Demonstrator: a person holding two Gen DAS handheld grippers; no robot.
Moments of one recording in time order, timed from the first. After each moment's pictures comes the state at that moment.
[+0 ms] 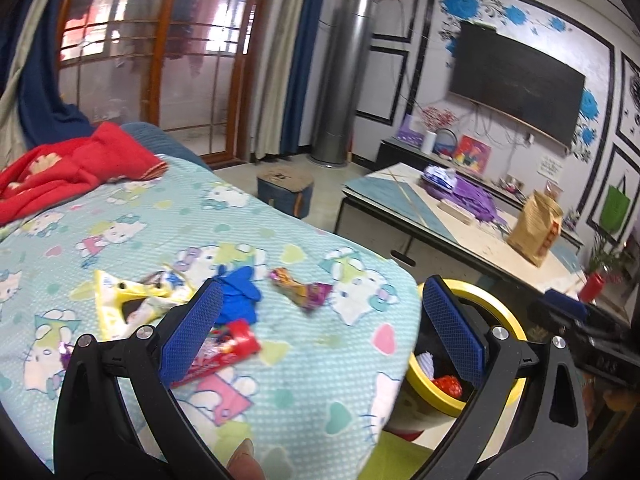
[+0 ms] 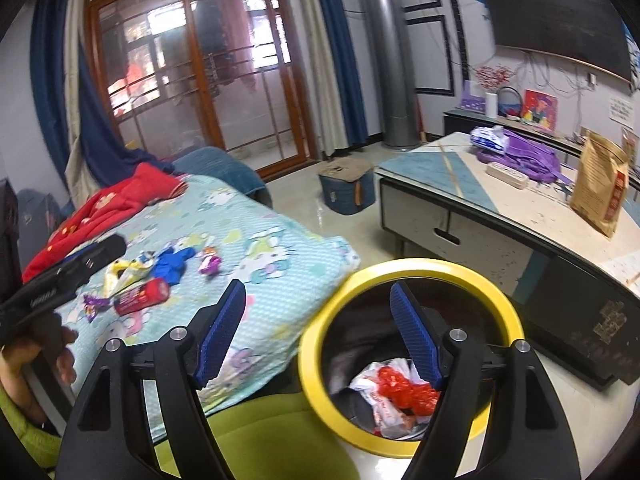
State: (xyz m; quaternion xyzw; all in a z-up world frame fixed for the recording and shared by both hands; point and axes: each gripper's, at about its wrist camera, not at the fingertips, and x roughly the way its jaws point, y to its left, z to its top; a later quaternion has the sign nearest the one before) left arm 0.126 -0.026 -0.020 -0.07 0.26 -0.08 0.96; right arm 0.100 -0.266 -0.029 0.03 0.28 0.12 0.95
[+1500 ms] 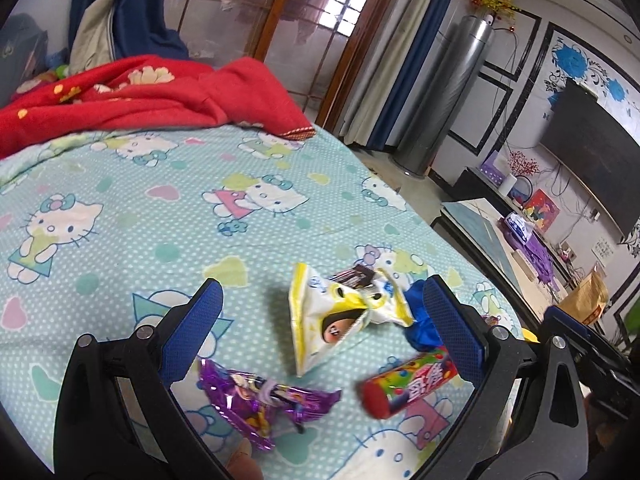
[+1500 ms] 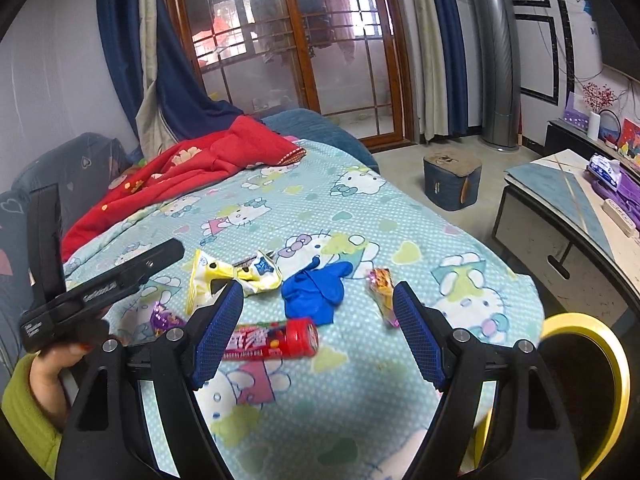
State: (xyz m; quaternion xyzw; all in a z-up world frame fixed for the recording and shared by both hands) left arm 0.143 0.148 -0.053 -0.20 0.30 0.04 0.93; right arm 0.180 -0.082 -0.031 -0.01 0.32 0.27 0.91
